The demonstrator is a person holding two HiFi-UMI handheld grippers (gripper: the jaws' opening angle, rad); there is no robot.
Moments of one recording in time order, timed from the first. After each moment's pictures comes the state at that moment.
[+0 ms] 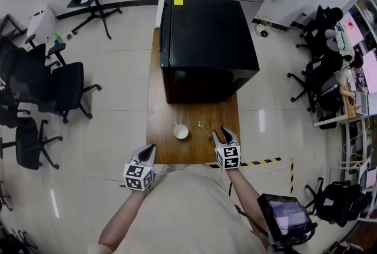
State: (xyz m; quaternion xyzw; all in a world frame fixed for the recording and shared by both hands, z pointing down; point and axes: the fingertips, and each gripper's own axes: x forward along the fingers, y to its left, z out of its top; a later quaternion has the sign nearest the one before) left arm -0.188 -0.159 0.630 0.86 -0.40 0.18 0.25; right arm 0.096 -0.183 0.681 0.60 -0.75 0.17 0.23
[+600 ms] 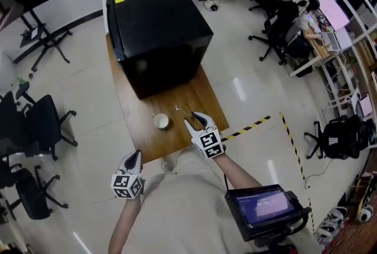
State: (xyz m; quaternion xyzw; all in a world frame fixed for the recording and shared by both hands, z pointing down) left arm -0.216 -0.141 0.641 0.91 -0.31 0.16 0.25; right arm 0.027 -0.166 0.625 0.61 -0.75 0.12 0.21
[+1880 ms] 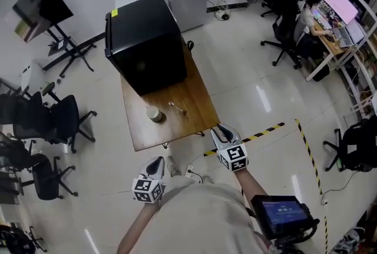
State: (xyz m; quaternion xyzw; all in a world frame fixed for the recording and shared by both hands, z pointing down) left arm -0.058 0.088 0.612 0.91 -0.32 0.19 0.19; right arm 0.191 0.075 0.591 0.64 -0.75 0.12 0.10
